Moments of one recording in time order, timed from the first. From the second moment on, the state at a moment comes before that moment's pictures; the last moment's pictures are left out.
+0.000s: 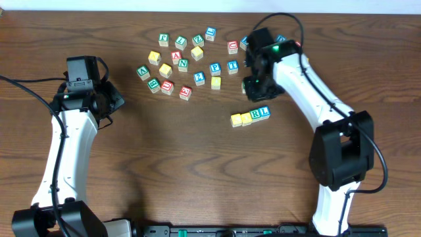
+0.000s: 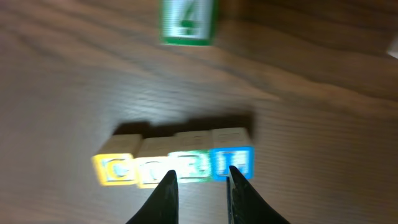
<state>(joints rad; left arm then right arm) 0.14 1.48 1.13 -0.75 -0.06 -0.48 0.35 2.07 1.74 -1.14 -0.03 0.16</state>
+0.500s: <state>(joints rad) 0.14 1.48 1.13 -0.75 -0.06 -0.48 0.20 2.07 1.49 -0.96 -0.06 0.17</state>
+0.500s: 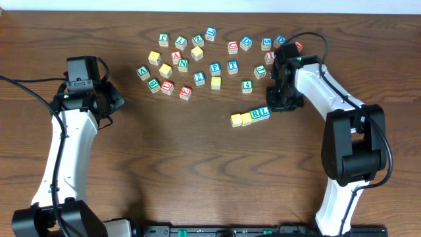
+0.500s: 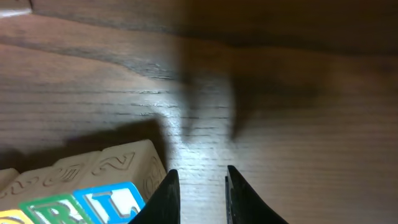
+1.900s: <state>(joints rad) 0.14 1.48 1.13 -0.75 -0.06 -0.48 0.38 2.04 1.69 -1.17 -0.05 0.26</state>
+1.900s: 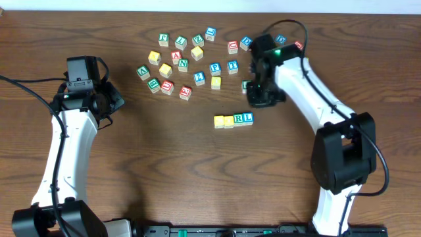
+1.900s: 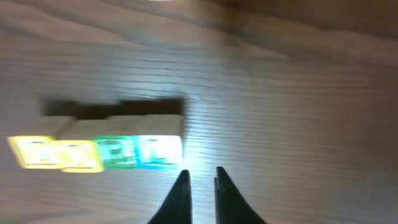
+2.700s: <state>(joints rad) 0.14 1.48 1.13 -0.75 -0.06 -0.48 0.65 2.04 1.48 -0.96 -0.03 0.46</state>
